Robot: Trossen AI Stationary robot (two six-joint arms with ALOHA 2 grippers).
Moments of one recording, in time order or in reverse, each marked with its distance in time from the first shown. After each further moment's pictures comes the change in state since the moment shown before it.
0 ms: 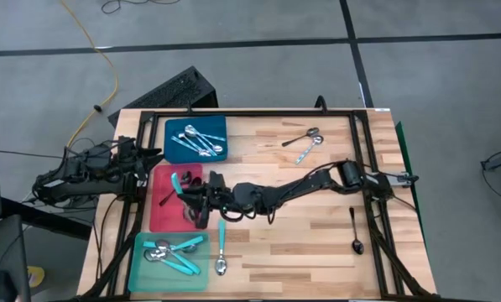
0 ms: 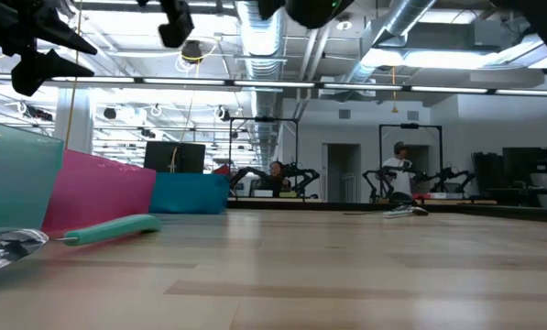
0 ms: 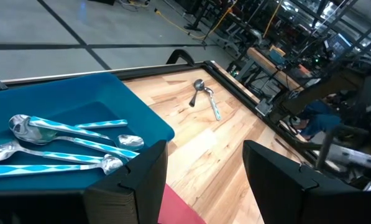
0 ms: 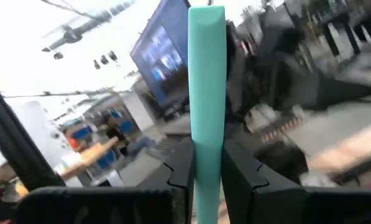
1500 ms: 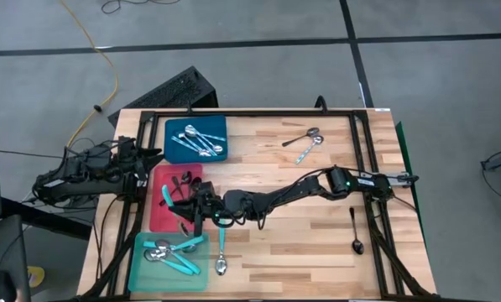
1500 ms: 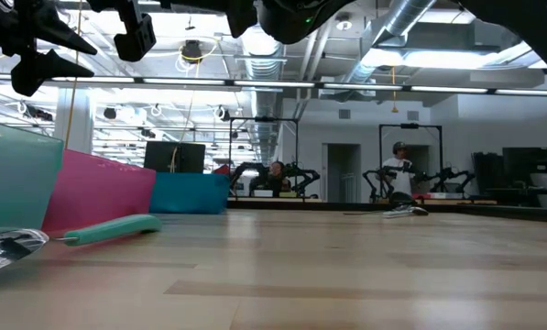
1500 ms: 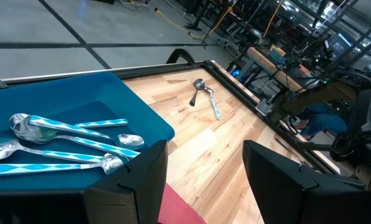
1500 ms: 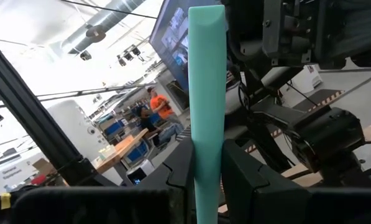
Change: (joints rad) left arm 0.000 0.000 0.000 -0.003 0.000 -0.004; right arm 0.011 0.130 0.157 -0.023 -0.104 0.131
